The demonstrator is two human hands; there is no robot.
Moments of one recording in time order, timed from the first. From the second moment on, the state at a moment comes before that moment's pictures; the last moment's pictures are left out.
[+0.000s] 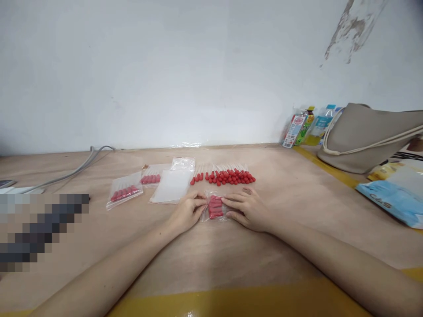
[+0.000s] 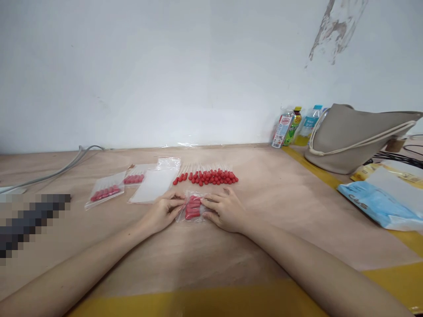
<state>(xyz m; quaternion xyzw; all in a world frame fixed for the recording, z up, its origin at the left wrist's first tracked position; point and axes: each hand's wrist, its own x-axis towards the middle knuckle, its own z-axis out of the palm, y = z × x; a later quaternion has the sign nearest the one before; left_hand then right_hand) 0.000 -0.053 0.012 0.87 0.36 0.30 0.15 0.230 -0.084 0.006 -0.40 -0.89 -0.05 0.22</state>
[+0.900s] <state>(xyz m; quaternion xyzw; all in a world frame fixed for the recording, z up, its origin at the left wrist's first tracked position) 0.010 -0.063 0.016 0.92 0.32 0.24 0.06 0.229 -0.075 -0.001 -0.44 -0.86 -0.02 0.27</state>
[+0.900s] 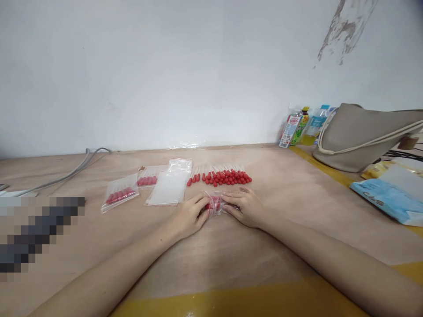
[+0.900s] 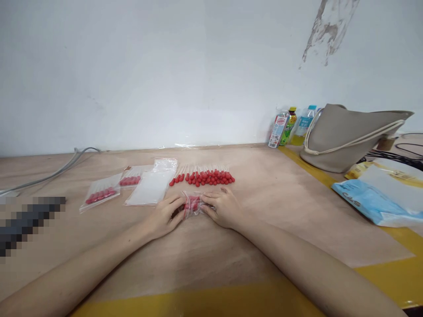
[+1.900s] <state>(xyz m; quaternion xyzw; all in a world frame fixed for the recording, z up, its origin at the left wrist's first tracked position) -0.043 -0.021 0.067 0.82 0.38 0.24 0.35 0.247 -0.056 -0.005 -0.41 -0.88 0.07 0.23</state>
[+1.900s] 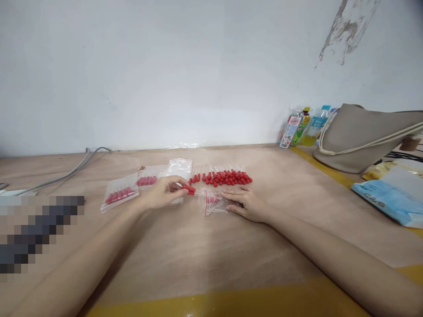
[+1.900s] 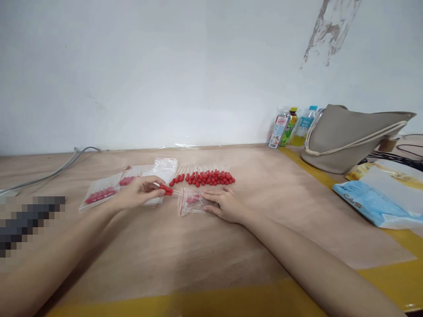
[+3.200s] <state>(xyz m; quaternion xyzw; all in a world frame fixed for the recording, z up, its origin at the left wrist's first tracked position) 0.013 0.043 0.031 0.89 0.37 0.25 -0.02 0.244 -0.060 -0.005 -0.41 -0.87 0.05 0.26</state>
